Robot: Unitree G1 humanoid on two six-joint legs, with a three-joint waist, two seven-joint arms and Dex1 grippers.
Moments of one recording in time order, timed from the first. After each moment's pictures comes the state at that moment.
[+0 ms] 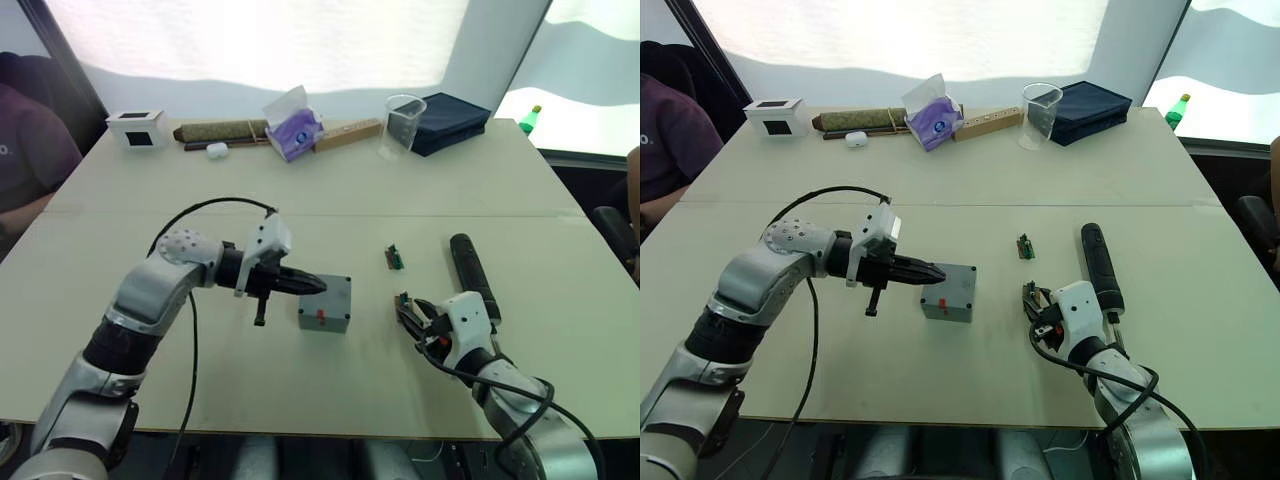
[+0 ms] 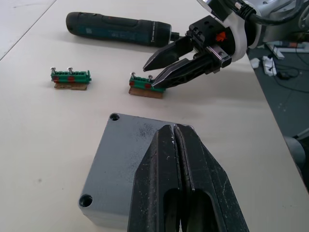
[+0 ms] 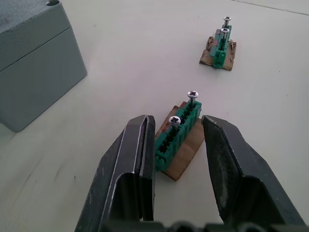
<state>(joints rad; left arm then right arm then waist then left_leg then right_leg) -0.62 0.62 -0.23 -0.13 -0.42 0.57 -1.26 0.20 -0.33 -0.04 -0.61 0.18 0.58 0.36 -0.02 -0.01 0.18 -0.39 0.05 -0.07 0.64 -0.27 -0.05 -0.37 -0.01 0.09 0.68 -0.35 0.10</state>
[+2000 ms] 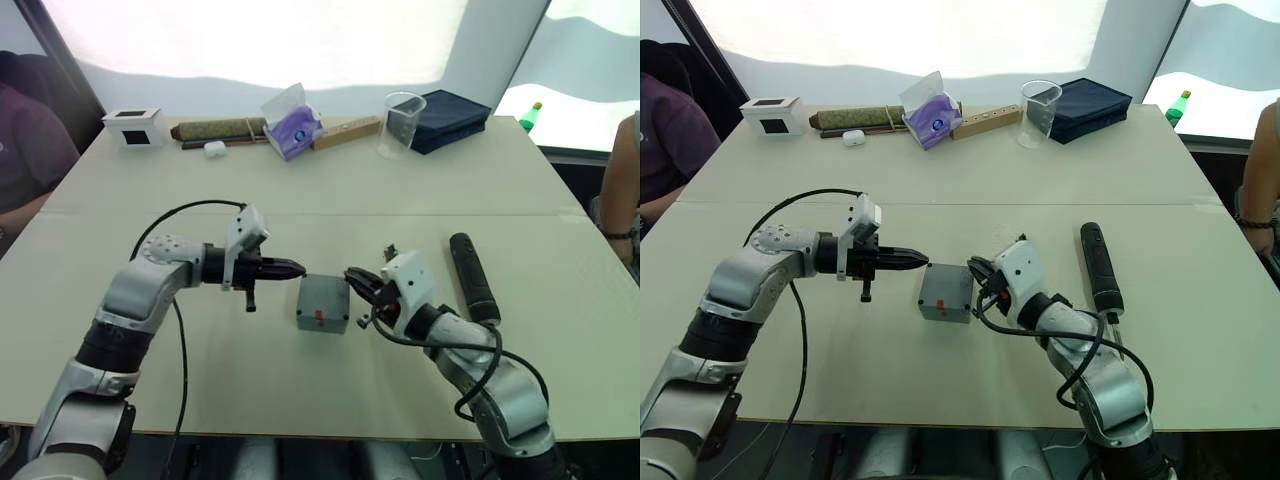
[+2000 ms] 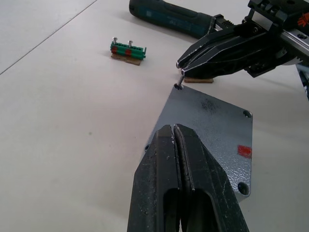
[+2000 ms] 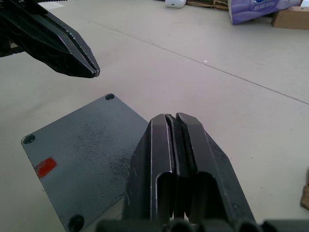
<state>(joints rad) -0.59 0.63 -0.15 -0.02 -0.42 0.60 -1.18 -0.10 -0.31 0.16 -0.58 0.22 0.63 0.39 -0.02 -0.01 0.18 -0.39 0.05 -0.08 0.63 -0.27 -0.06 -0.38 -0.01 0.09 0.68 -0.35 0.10</state>
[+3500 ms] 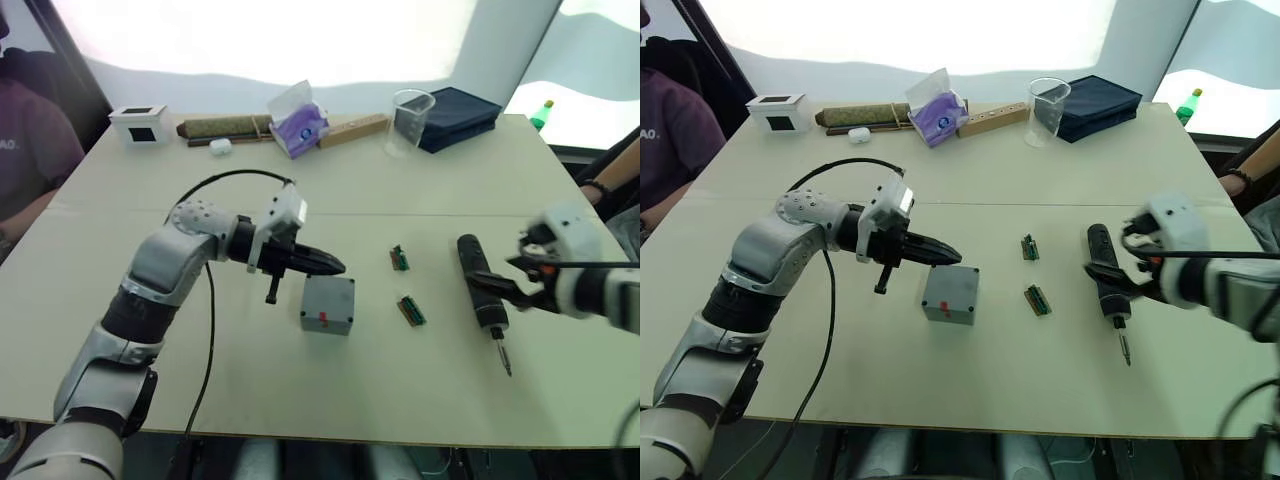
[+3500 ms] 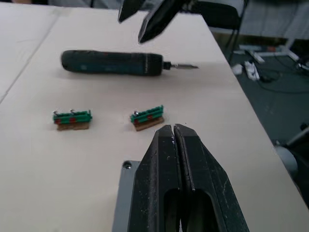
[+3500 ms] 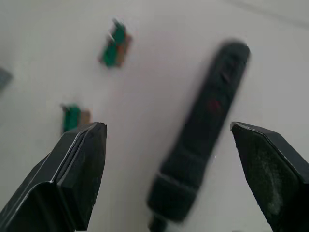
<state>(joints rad) -0.79 0.57 -0.29 -0.04 -0.43 0.55 -1.35 -0.30 -1.11 -0.48 -0.44 1.00 1.61 0.38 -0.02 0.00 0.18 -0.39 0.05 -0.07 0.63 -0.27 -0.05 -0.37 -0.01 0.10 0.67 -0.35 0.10</state>
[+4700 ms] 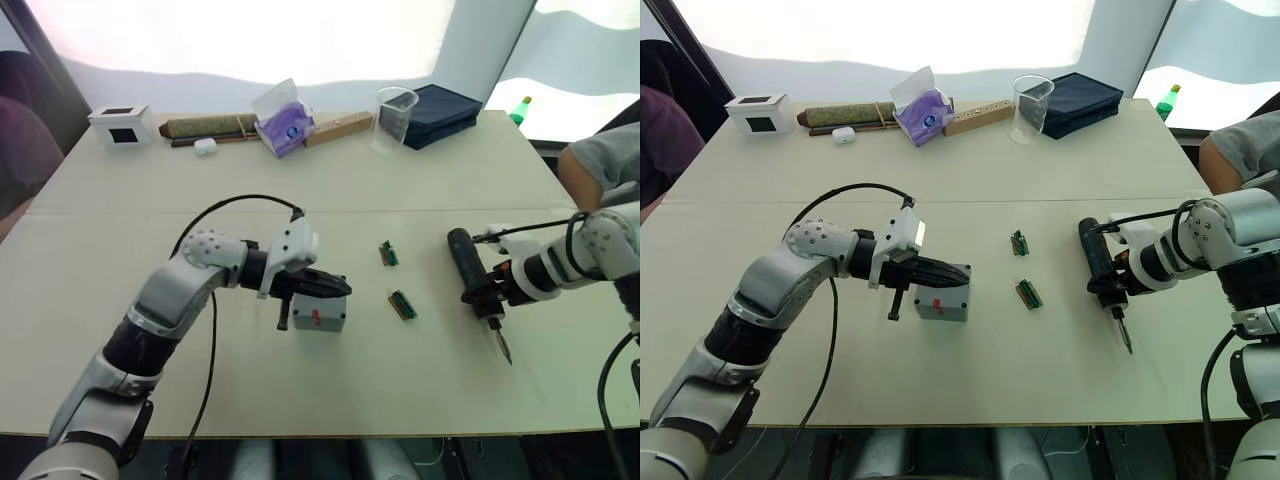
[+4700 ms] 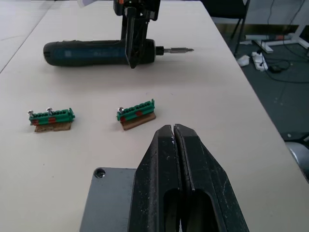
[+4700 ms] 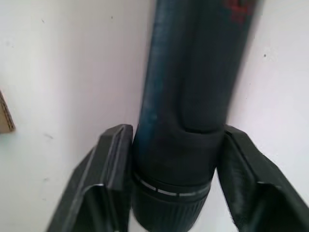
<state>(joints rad) -0.63 0.56 -0.29 -0.21 -0.41 0.54 -1.17 -0.84 -1.04 0.33 0.22 0.87 1.59 0.39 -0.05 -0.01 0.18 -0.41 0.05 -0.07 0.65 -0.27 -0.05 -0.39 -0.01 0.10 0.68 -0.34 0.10</state>
